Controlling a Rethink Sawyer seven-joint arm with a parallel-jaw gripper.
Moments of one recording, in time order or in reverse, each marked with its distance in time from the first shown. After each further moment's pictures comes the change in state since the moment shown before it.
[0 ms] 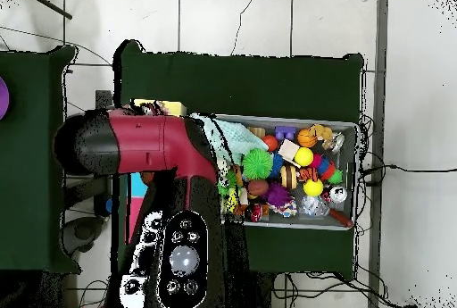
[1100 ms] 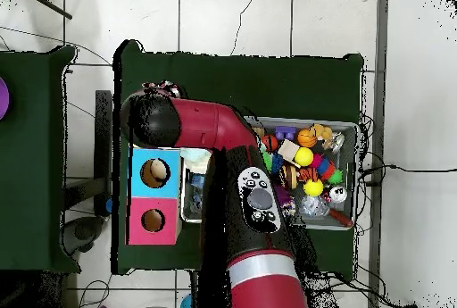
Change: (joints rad) arm -0.265 0.095 0.295 0.042 0.002 -0.202 0.000
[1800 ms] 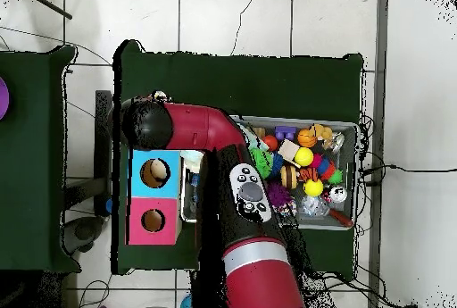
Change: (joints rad) arm 0.006 0.031 0.039 0.011 -0.001 0.067 0.000
